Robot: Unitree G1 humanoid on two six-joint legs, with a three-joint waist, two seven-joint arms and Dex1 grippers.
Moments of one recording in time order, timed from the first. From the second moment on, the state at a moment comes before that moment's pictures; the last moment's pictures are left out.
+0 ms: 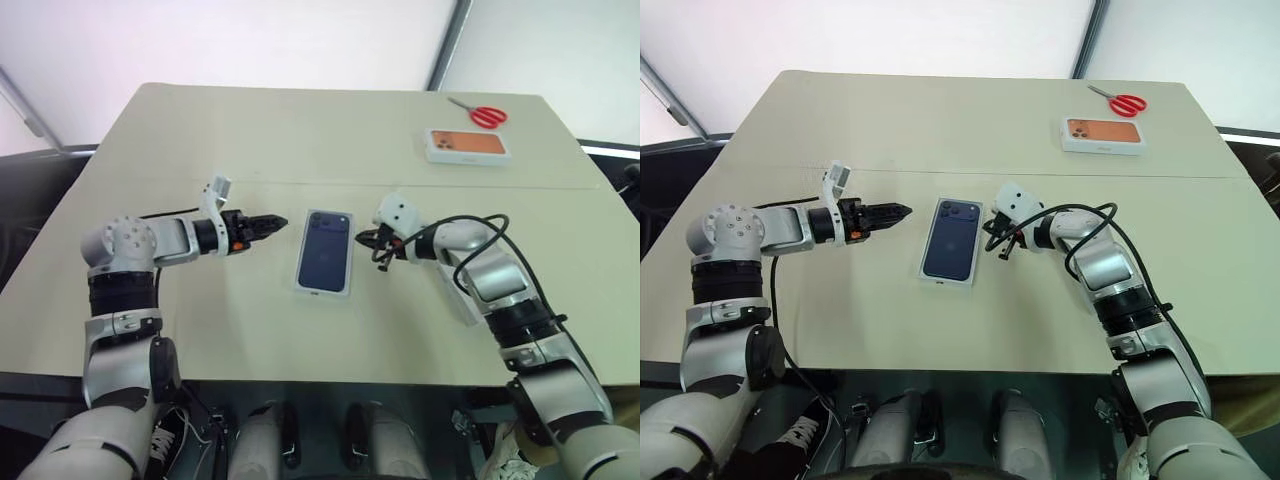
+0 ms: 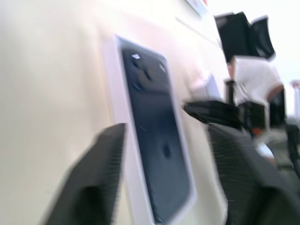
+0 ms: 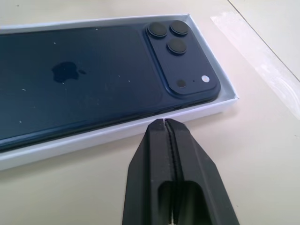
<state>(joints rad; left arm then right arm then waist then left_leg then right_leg) -0.80 0.43 0.30 0.33 -0.72 1.36 -0.49 -0.68 -0.51 0.23 0.22 0.01 0.38 0.91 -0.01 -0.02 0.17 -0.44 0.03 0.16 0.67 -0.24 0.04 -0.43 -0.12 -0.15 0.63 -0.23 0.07</state>
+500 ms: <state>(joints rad) -0.72 0.34 0.02 0.26 -0.59 1.21 -0.56 -0.64 -0.52 0.30 0.22 -0.07 0.34 0.90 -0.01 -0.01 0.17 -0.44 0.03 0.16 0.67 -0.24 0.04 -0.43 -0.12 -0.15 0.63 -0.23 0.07</state>
